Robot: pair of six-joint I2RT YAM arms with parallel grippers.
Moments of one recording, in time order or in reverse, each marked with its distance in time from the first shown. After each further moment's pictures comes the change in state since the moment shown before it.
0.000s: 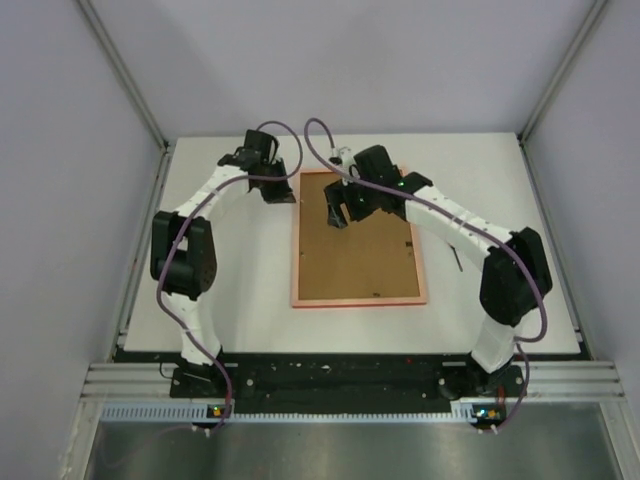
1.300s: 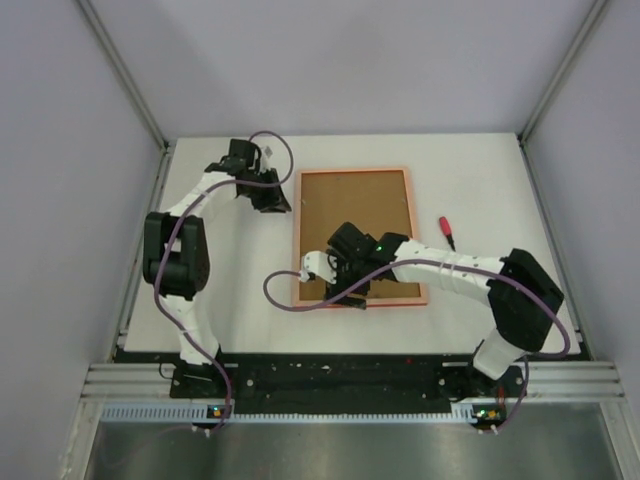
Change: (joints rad) left arm 0.089 -0.019 -0.097 0.048 0.189 0.094; right arm 0.357 -0.210 -0.375 -0.089 0.097 -0.674
